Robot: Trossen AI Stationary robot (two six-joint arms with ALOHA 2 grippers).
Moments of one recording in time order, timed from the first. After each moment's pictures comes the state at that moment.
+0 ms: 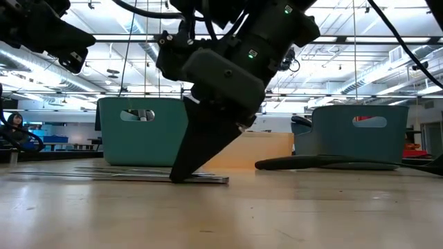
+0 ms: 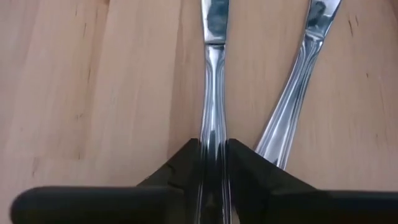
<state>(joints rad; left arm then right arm) -0.40 0.16 0.23 -0.23 -0.37 -0.22 0.32 2.23 1.51 -0.36 0.10 0.23</state>
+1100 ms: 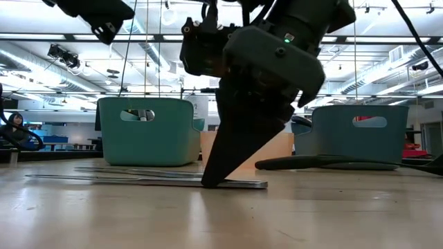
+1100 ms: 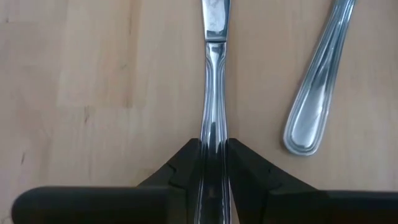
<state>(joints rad) -0.40 0.85 0.59 -0.12 -0.33 -0.25 0.42 2.22 1.45 -0.40 0.09 0.37</state>
